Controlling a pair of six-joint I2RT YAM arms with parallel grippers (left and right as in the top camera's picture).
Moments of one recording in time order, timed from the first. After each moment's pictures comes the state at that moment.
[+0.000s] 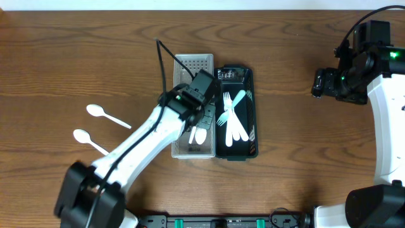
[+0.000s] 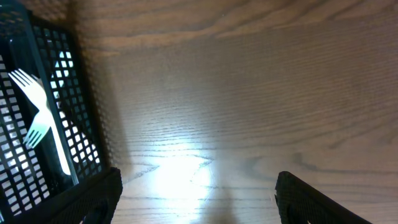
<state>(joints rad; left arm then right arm) -0.61 1.65 1.21 -0.79 -0.09 -0.30 -0.11 1.61 1.62 -1.34 -0.05 0.10</state>
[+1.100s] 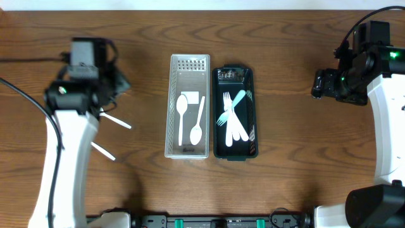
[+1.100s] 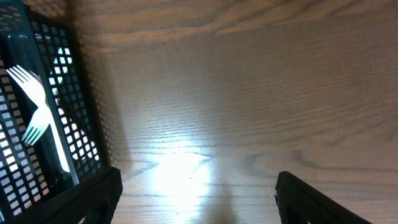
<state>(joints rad) 0.02 1.41 1.41 -1.06 -0.17 -0.69 -0.11 1.61 1.62 -1.35 -0.05 0.10</state>
